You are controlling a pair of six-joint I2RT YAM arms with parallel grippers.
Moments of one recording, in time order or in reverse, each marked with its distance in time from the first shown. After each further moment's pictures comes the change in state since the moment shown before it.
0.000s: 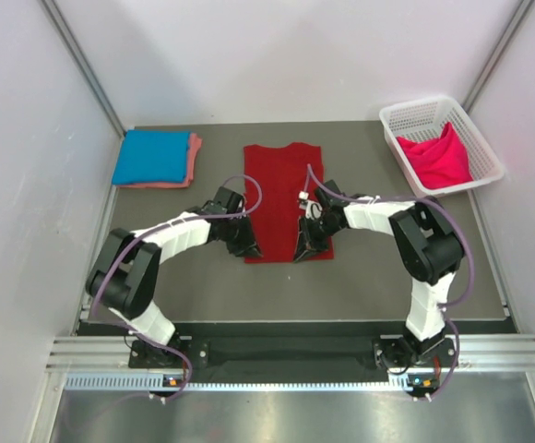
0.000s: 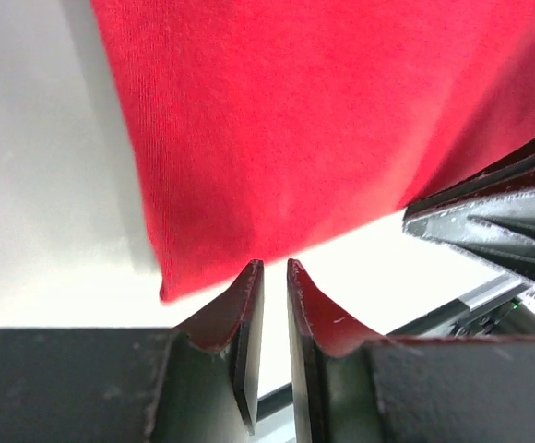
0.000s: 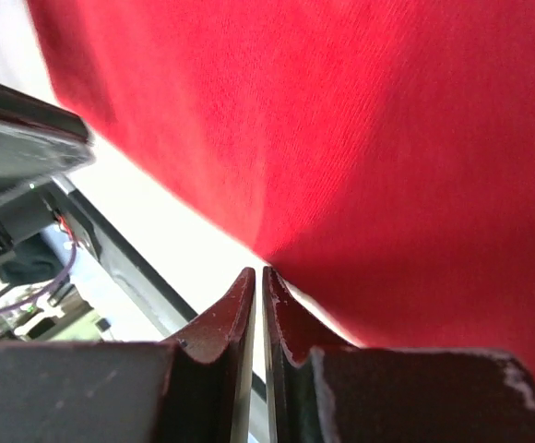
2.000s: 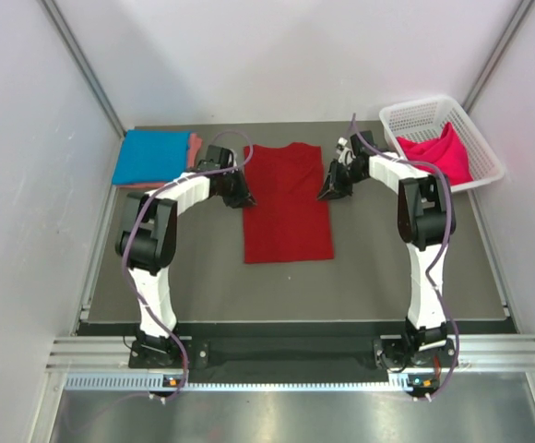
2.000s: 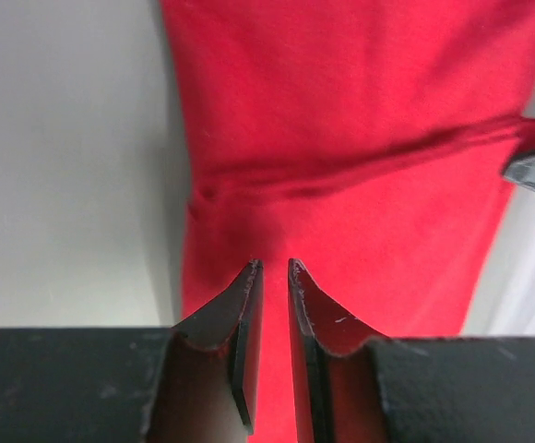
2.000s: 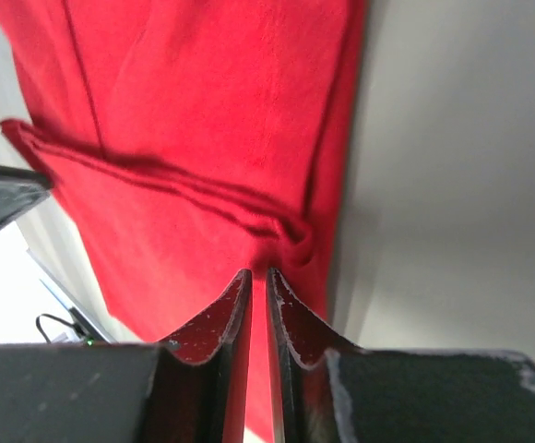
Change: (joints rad) left arm 0.190 0.325 0.458 0.023 -0.007 0.121; right arm -0.323 0.307 0.572 -0.187 0.048 -0.051
